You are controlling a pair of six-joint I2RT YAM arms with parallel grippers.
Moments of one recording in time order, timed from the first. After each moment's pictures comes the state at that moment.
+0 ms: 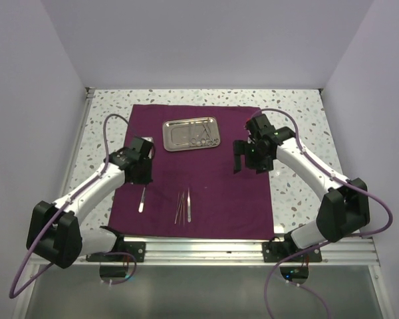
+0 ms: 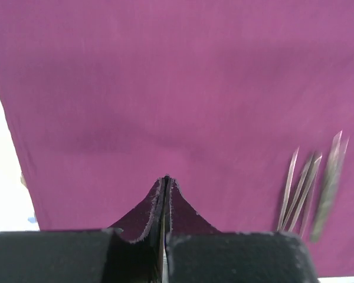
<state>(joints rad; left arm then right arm) -0.39 1.27 0.86 -0.70 -0.13 -0.37 0.43 1.48 1.21 -0.92 -0.05 0.41</state>
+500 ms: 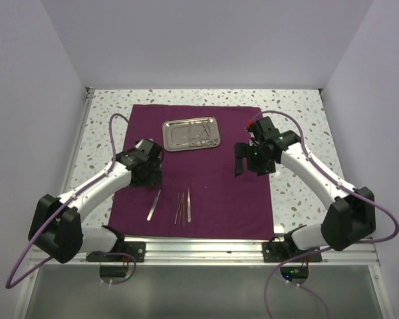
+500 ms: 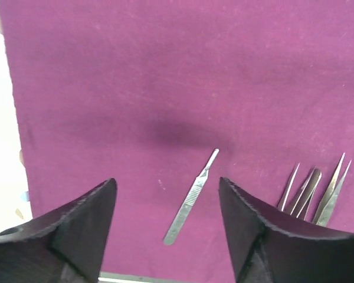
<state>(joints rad) -0.50 1.30 0.86 -0.77 -0.28 -0.57 0.43 1.42 1.16 -0.92 -0.09 0.38</state>
